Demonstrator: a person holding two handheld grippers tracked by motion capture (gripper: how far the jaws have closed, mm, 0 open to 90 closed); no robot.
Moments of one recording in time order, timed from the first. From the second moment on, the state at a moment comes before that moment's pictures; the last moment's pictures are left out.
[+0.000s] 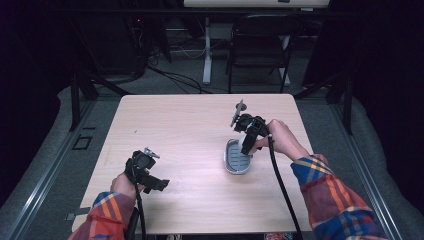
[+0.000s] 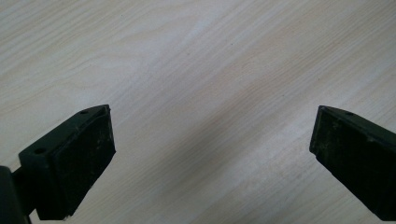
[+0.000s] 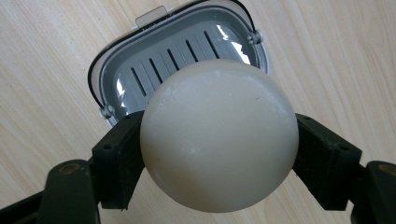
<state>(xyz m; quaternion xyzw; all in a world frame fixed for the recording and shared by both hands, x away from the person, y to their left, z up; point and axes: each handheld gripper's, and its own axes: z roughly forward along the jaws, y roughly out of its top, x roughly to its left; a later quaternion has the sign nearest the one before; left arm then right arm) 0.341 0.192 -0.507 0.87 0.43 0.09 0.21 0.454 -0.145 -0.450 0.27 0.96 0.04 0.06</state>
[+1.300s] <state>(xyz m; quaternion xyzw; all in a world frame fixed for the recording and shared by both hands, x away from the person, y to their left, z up) 0.342 0.192 -0.507 0.87 0.43 0.09 0.21 0.459 -0.123 -0.496 0.26 0.96 0.03 0.04</state>
